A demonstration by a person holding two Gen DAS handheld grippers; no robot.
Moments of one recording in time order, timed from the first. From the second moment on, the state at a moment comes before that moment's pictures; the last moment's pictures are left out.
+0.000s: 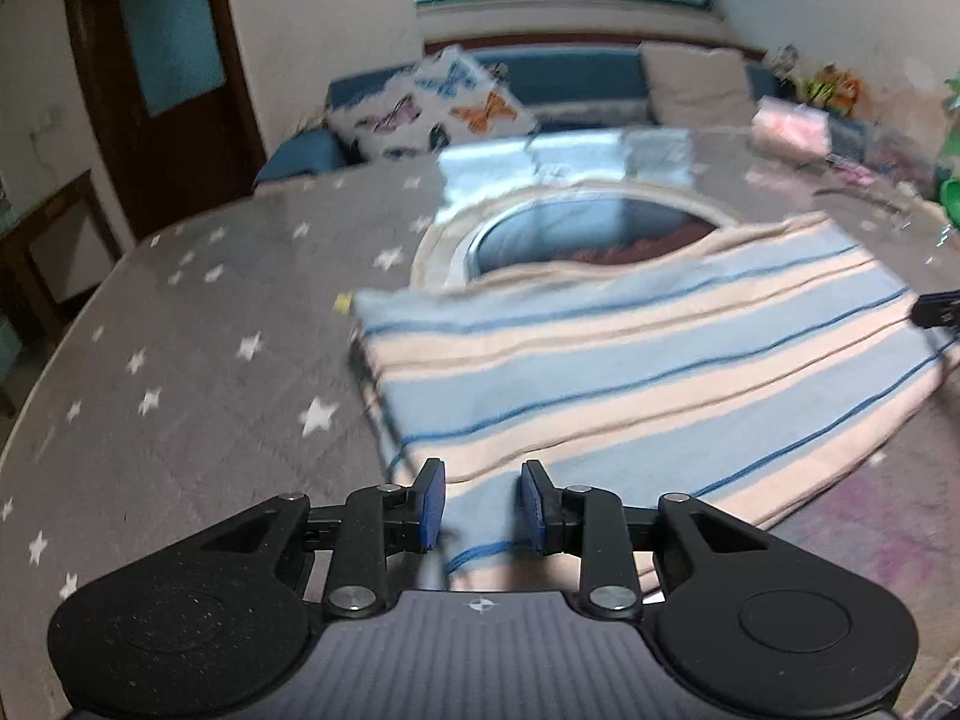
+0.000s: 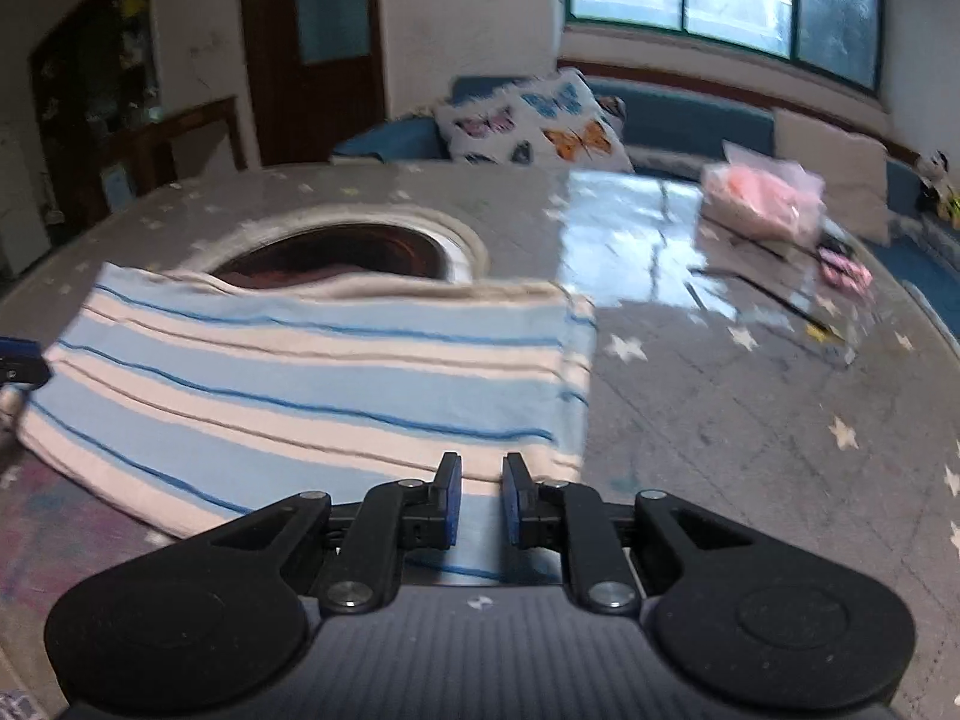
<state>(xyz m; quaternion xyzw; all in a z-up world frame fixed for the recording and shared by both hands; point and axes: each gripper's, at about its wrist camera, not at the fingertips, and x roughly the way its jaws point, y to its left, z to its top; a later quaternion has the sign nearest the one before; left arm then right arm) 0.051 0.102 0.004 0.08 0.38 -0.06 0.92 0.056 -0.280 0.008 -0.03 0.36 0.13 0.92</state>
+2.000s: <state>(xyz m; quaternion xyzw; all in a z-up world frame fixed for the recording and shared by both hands) 0.197 0.064 -0.004 0.05 0.39 -0.09 0.91 0.197 -0.176 0.000 -0.03 0.37 0.19 0.91</state>
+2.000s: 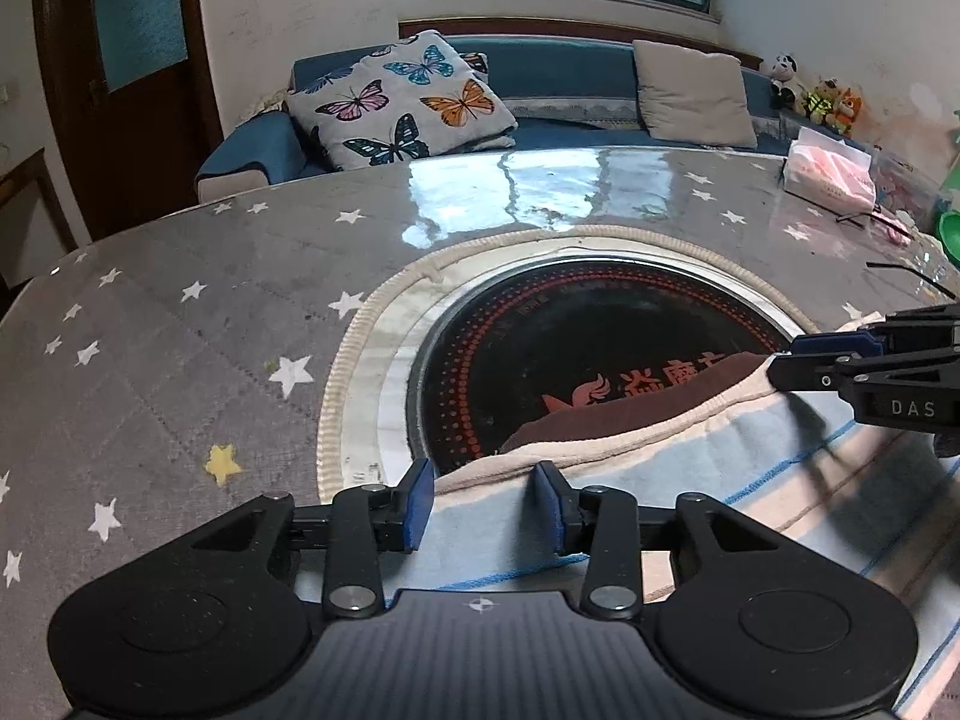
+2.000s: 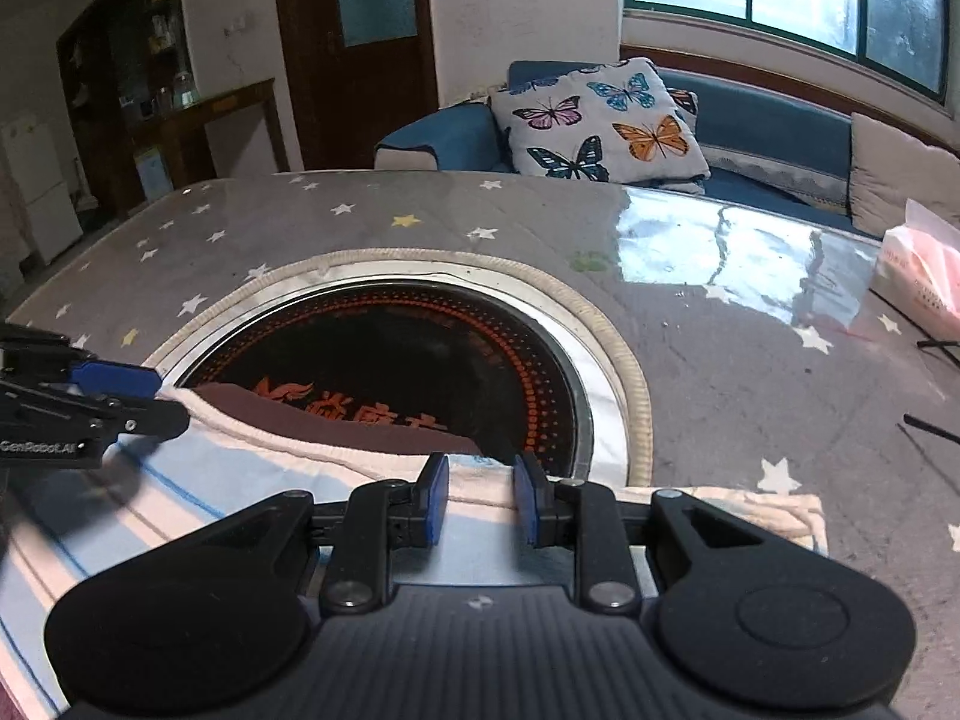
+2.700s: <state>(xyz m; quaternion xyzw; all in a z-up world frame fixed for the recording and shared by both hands) 0.111 0.158 0.027 0.00 0.37 0.02 0.93 0.074 -0.064 0.025 -0.17 0.32 0.37 0.86</state>
